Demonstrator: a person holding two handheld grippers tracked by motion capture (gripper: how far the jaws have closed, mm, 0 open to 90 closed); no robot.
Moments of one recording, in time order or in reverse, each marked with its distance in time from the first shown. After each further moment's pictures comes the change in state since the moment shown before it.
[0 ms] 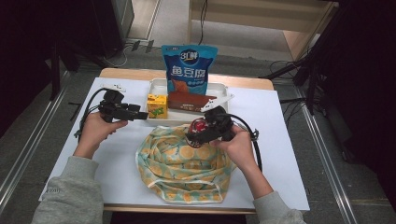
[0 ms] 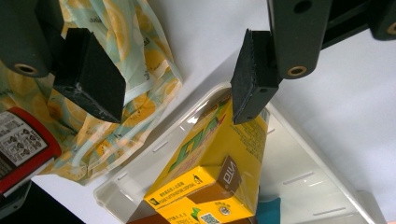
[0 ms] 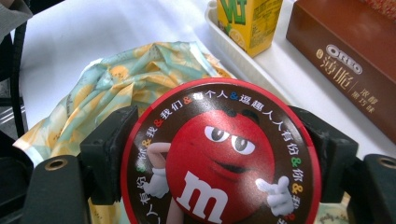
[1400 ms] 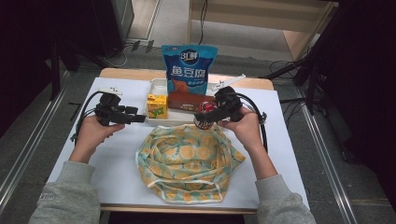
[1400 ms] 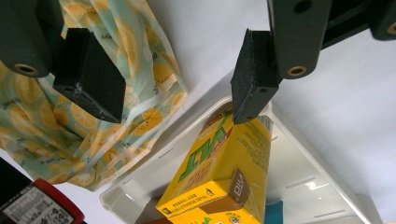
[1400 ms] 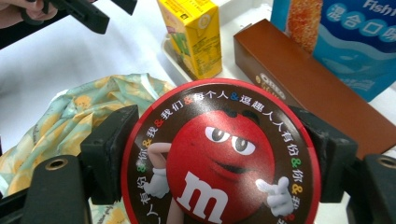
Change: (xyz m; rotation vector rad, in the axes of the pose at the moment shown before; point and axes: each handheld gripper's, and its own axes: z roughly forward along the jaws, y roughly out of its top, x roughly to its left) left arm -0.007 -0.009 -0.010 -0.008 0.007 0.014; right arm -0.048 0.026 -0.020 -0.033 -0.035 0.031
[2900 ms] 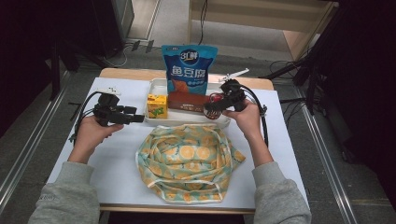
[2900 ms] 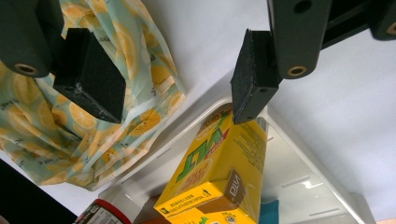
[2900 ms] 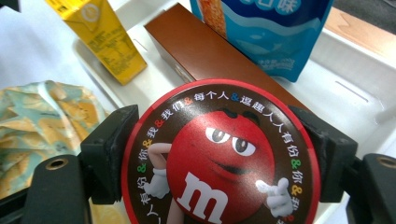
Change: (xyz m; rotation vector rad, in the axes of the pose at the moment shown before) left arm 0.001 -0.002 -0.003 -0.009 0.004 0.001; right arm -0.064 -0.005 0.024 0.030 -0.118 0.100
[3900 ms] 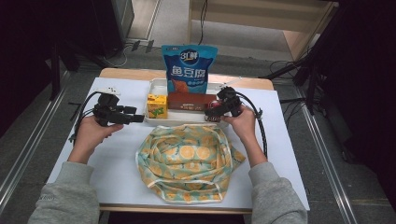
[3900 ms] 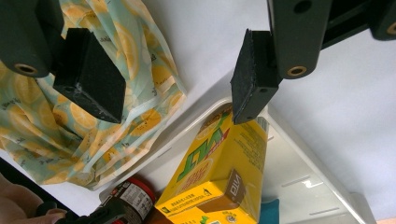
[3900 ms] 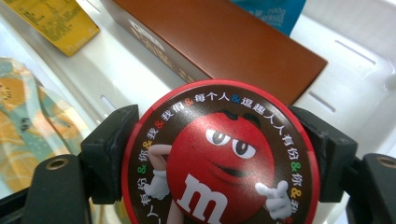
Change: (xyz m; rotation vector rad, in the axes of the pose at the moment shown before) left arm 0.000 0.000 -0.001 -0.001 0.000 0.001; right arm -0.015 -0.023 0.037 0.068 -0.065 0.022
